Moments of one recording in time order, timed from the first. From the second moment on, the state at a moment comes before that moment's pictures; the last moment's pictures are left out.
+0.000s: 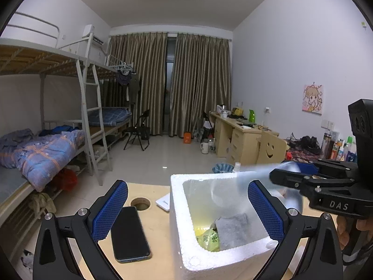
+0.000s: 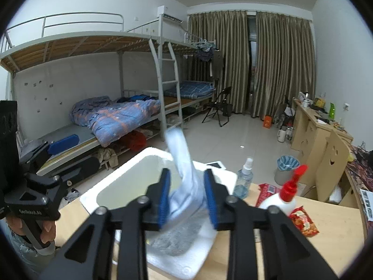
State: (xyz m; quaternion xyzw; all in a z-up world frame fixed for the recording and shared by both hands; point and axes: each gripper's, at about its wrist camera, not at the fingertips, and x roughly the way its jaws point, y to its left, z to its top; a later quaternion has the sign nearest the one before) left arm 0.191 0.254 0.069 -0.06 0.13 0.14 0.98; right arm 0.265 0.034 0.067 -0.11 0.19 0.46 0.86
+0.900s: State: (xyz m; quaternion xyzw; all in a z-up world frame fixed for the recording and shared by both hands) left arm 0.168 0.225 0.086 -0.05 0.13 0.12 0.98; right arm 0.241 0.001 0.091 -0.08 0.16 0.42 0.89
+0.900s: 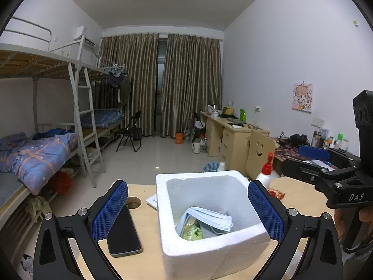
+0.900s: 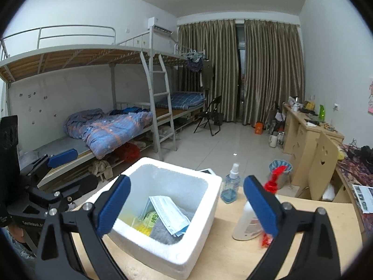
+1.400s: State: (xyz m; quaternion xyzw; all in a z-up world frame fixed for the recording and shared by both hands) left arm 0.107 0.177 0.117 -0.03 0.11 0.10 0.99; right arm 0.198 -0.045 0.111 -0.07 0.13 0.41 0.90
